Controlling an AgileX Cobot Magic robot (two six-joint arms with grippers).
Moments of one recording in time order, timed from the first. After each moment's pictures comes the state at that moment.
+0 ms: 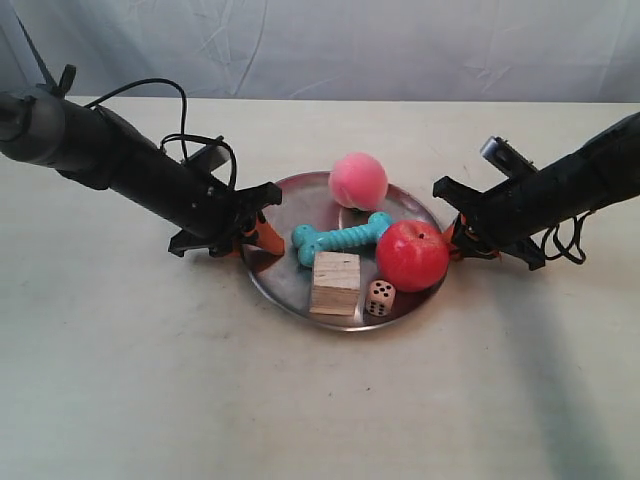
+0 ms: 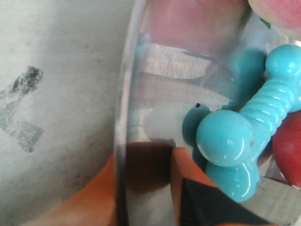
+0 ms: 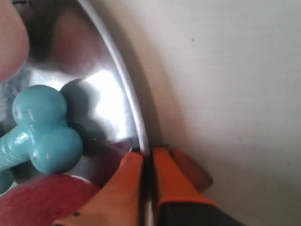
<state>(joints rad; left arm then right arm) -0.31 2.17 -1.24 -1.11 0.75 0.60 -0.08 2.14 -1.10 1.04 0.73 -0.61</state>
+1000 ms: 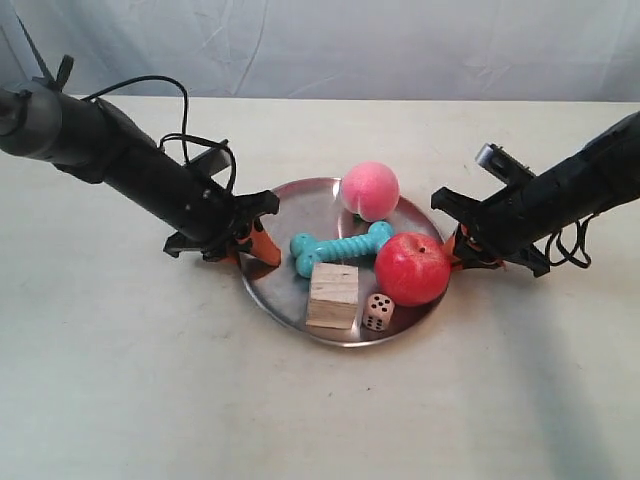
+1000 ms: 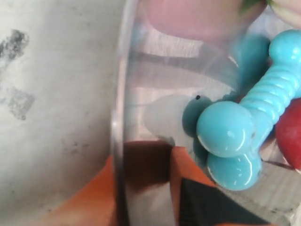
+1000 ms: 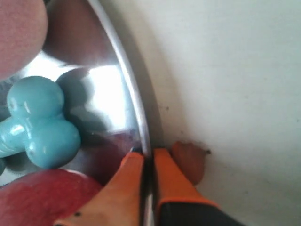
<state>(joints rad) -0.31 2.15 -1.26 -1.02 0.83 0.59 -0.07 2.09 -1.08 1.02 0.76 -0.61</state>
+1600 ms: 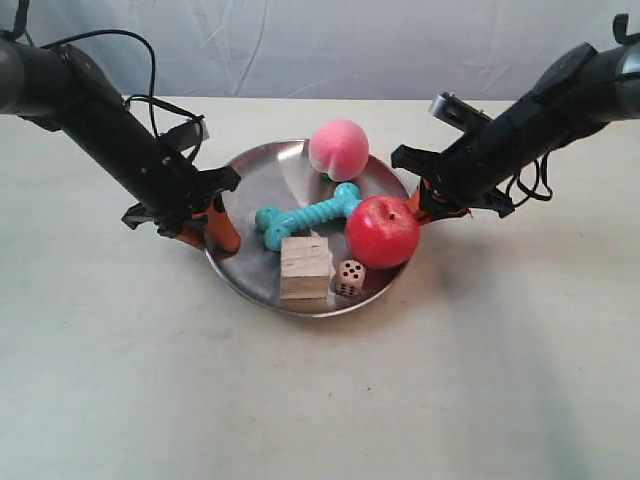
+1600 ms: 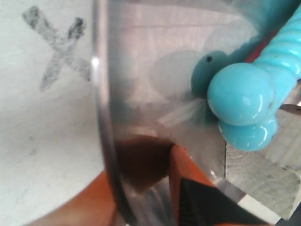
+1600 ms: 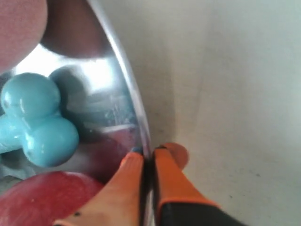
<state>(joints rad) -0.21 2.14 -1.42 -0.75 1.11 0.46 0.04 2.10 -1.35 0.82 0.86 -0.43</state>
